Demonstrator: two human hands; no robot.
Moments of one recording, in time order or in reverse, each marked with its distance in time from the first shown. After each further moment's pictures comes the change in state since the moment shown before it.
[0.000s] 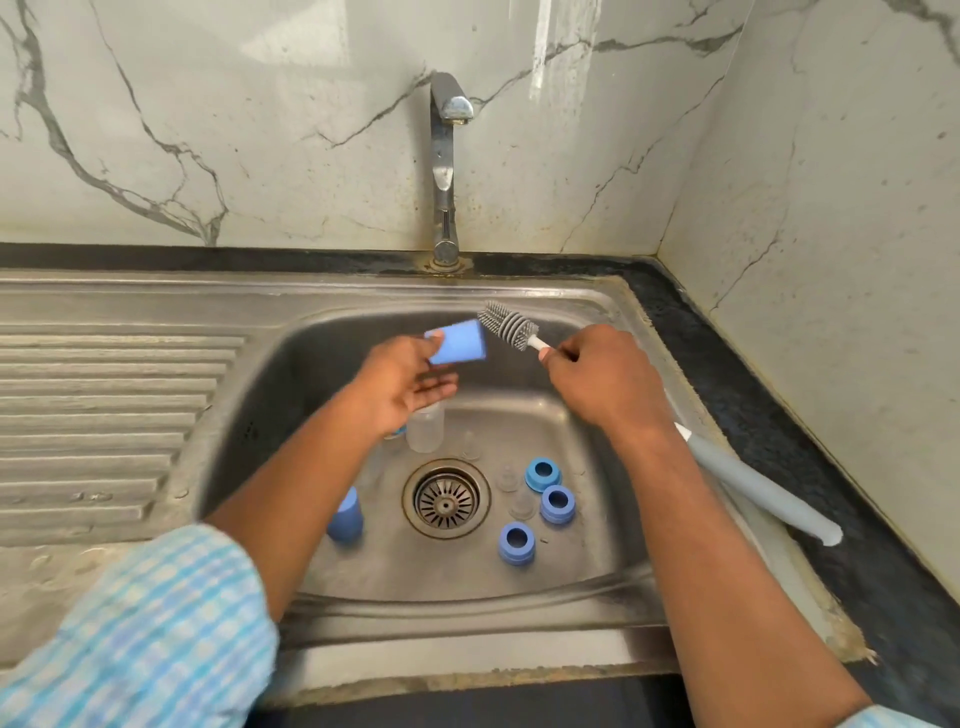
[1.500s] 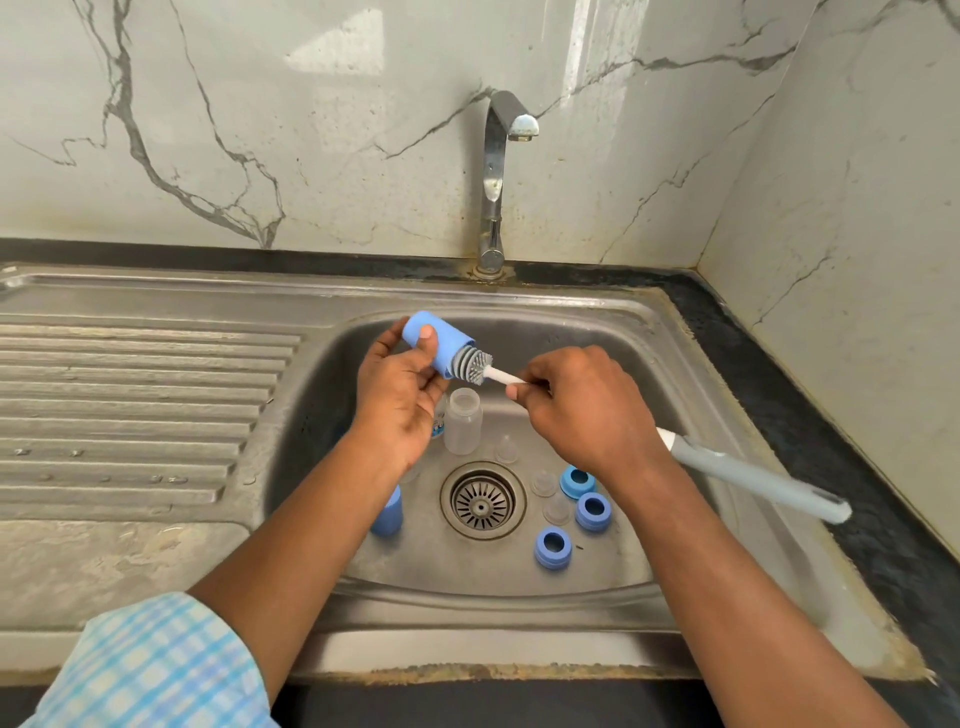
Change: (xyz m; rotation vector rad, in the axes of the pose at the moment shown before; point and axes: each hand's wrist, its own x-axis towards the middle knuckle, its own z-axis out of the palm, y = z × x) left_hand -0.041 0.002 -0.030 -0.538 0.101 0.288; right_hand -0.041 -0.055 0.006 -0.079 -0.087 -0.328
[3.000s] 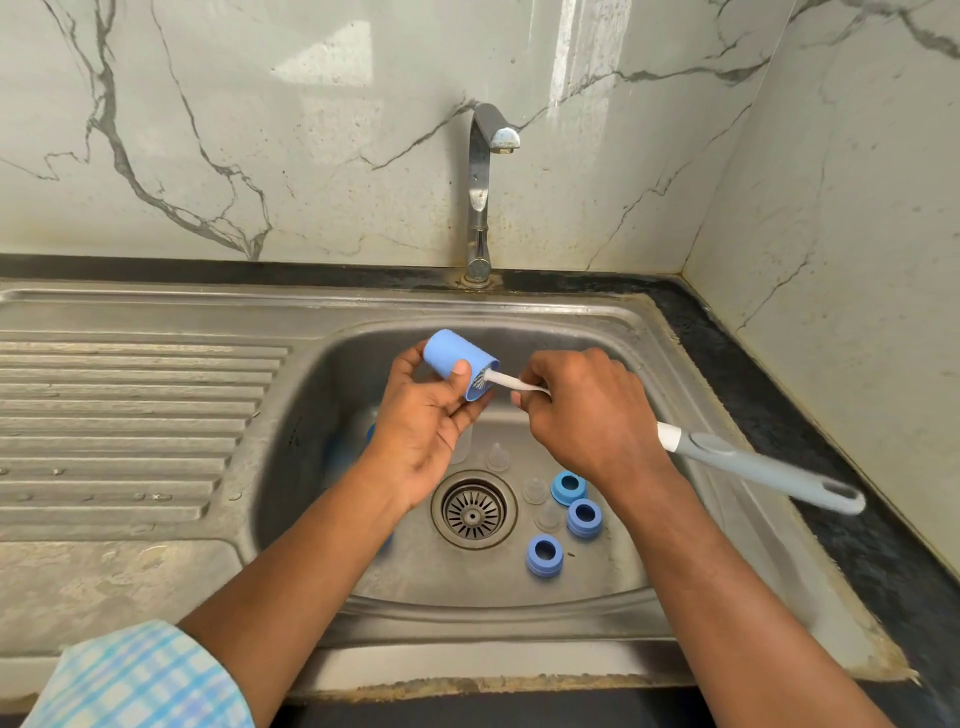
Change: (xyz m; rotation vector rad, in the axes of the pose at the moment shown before) left_hand -0.029 -0.014 0.010 0.043 -0.191 -0.104; right_hand -0.003 0.006 -0.006 -0.106 0.104 -0.020
